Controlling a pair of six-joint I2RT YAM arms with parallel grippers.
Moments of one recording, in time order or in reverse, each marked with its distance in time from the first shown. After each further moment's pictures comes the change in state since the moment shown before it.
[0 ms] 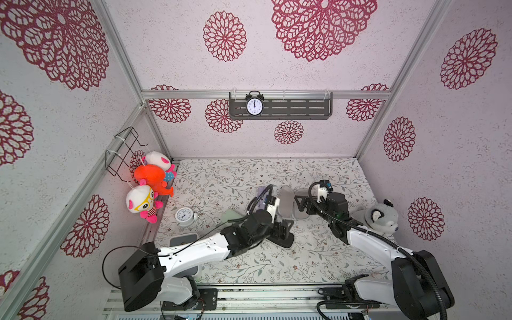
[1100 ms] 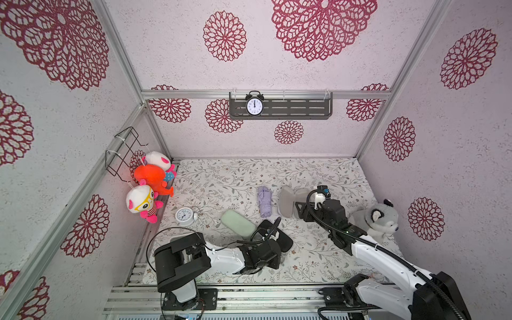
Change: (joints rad) left arm -0.269 0.333 -0.216 0.170 0.065 -0.234; right arm 0.185 -0.182 -0.012 -0.211 0.197 0.042
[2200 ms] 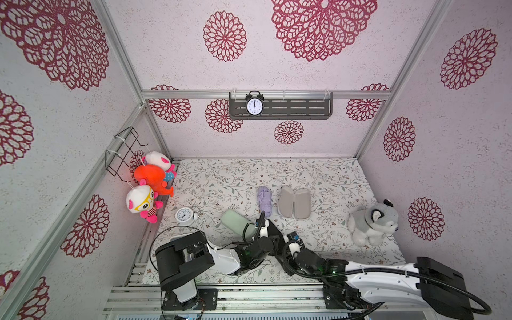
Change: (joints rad) left arm 0.091 -0.047 -0.111 0.296 -0.222 -0.082; right arm 0.710 -0.135 -0.311 0.020 0.319 0.228
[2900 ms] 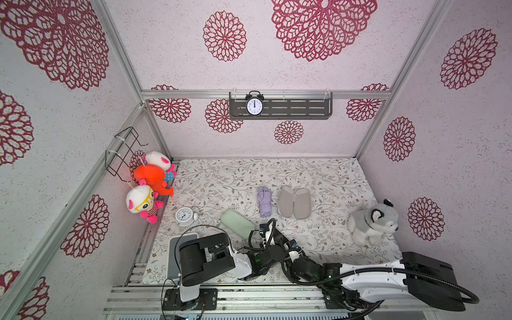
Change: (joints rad) left arm -0.130 0.249 0.042 0.233 -0.303 -0.147; right arm 0.146 0.238 -0.025 0.060 0.042 0.038
